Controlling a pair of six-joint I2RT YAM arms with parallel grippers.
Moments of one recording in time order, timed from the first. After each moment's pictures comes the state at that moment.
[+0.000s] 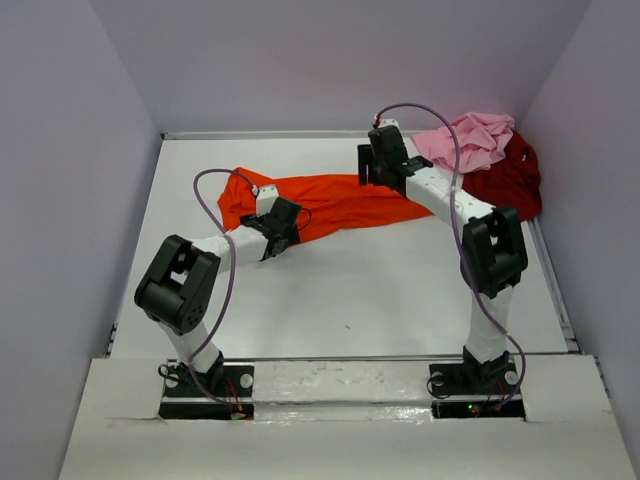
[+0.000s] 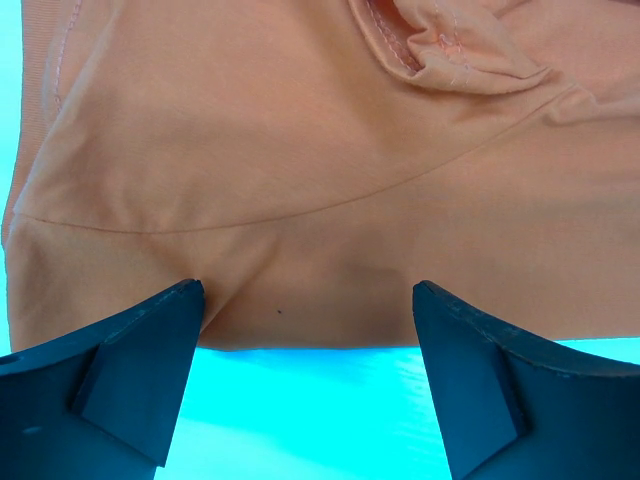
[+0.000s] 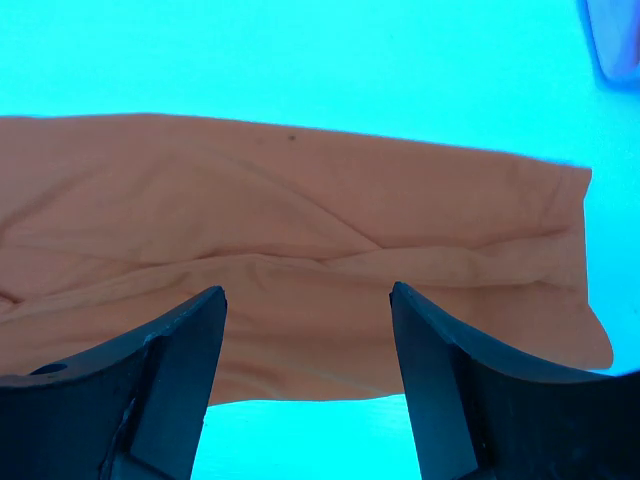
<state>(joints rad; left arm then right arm) -0.54 1.69 0.92 -0.17 -0.56 -0.62 0.46 1.99 1.69 -0.37 0.32 0.24</state>
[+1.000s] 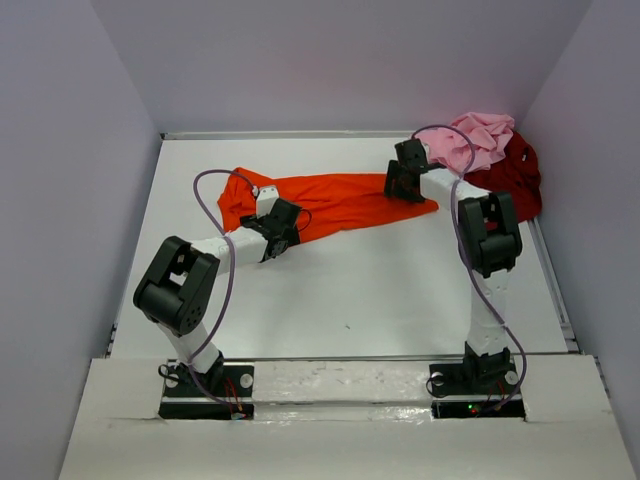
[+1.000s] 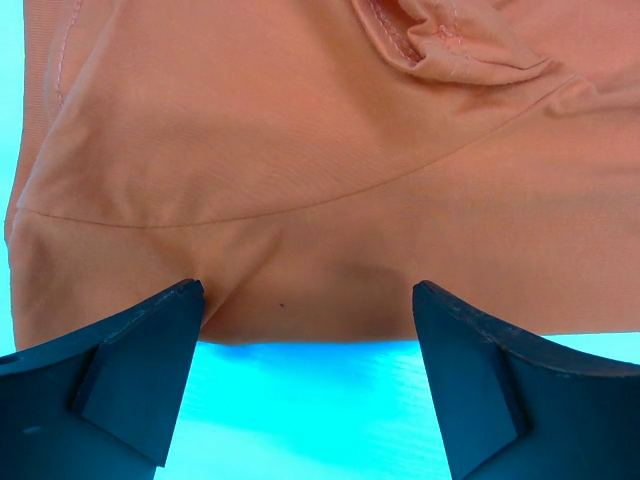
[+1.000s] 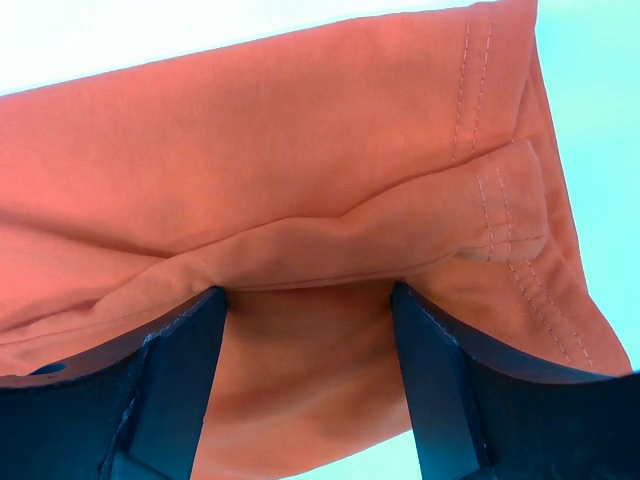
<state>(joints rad) -0.54 1.68 0.91 -0.17 -0.56 -0.61 0.26 2.16 1.62 -0.38 0.24 0.41</state>
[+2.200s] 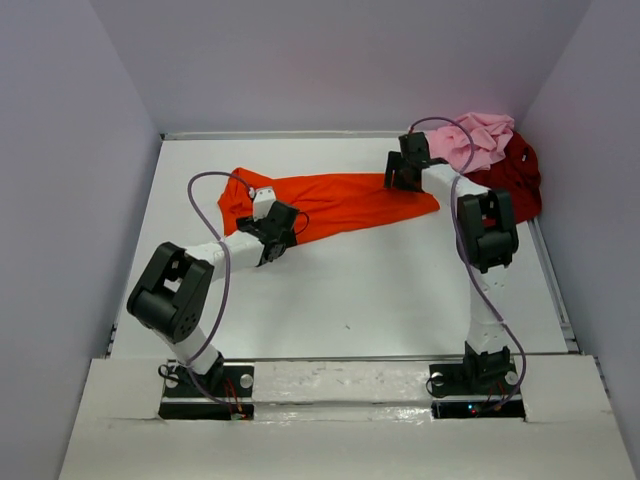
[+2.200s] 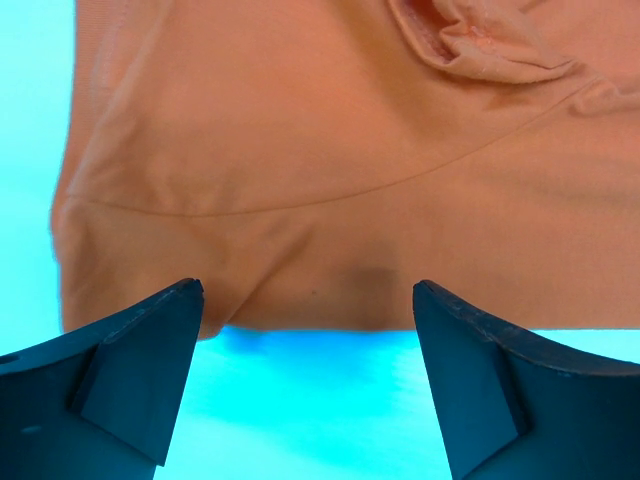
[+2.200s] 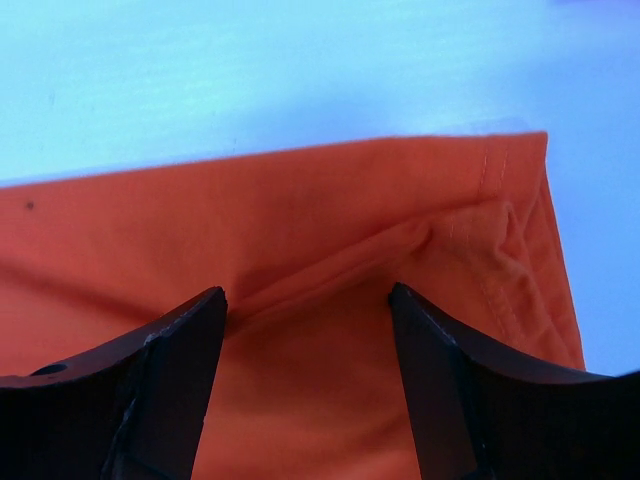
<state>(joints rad) -0.54 1.66 0.89 -0.16 -0.58 -0.61 0.24 2.26 1.76 -0.33 0.20 0.33</state>
